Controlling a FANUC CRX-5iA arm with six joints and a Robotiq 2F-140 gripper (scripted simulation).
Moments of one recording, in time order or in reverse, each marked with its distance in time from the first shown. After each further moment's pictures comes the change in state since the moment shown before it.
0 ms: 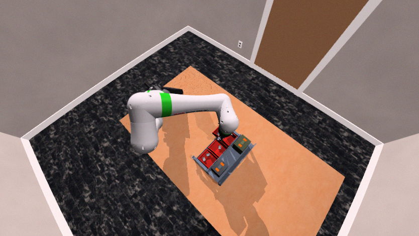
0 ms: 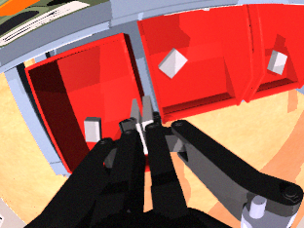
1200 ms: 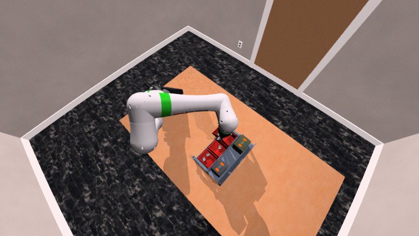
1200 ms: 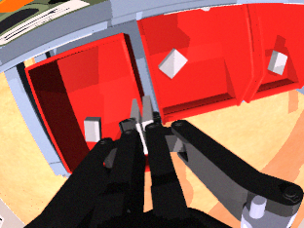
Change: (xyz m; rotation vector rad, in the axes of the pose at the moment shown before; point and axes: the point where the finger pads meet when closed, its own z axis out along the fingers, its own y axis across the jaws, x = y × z) arm 0.000 0.000 0.001 0.000 0.010 0.000
